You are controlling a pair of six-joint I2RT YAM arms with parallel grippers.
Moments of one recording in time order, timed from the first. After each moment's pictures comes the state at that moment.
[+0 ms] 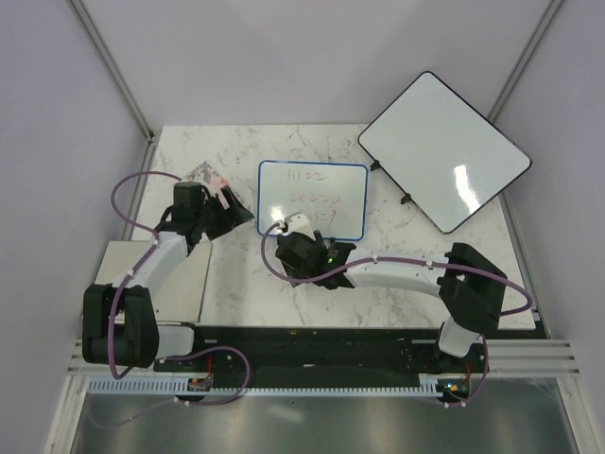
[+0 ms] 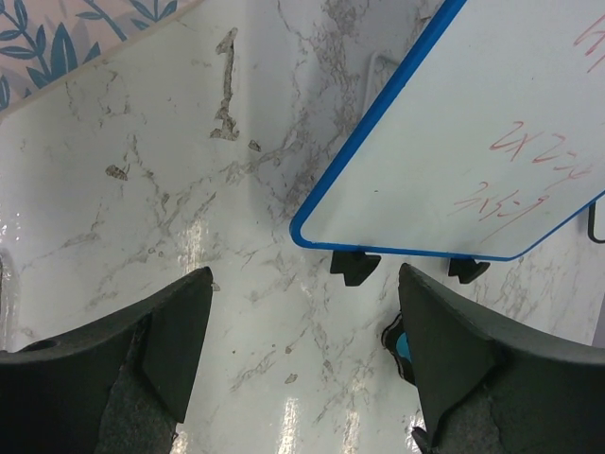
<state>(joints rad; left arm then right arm) -0.08 1.30 0.76 -0.18 0.30 -0.55 1.14 1.71 1.16 -0.42 0.45 0.52</state>
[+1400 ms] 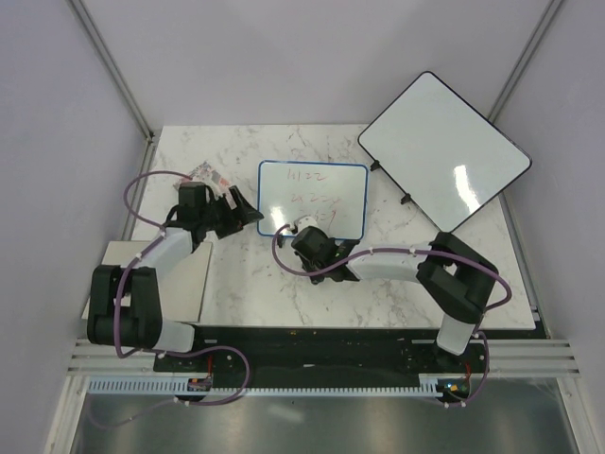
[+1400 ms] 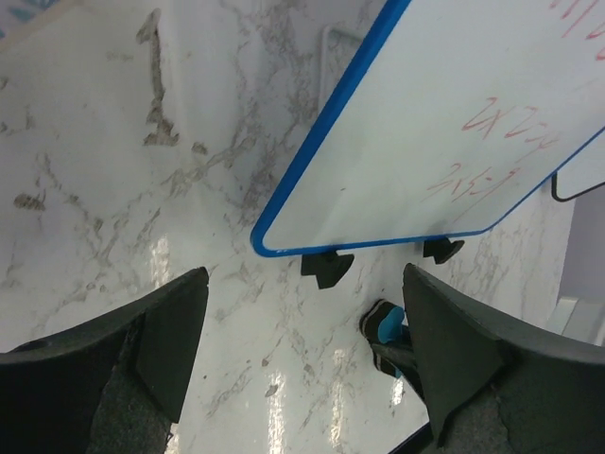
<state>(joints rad) -0.08 1.41 0.74 -0.08 0.43 -0.55 1.00 1.78 1.01 -0.21 0.26 0.39</state>
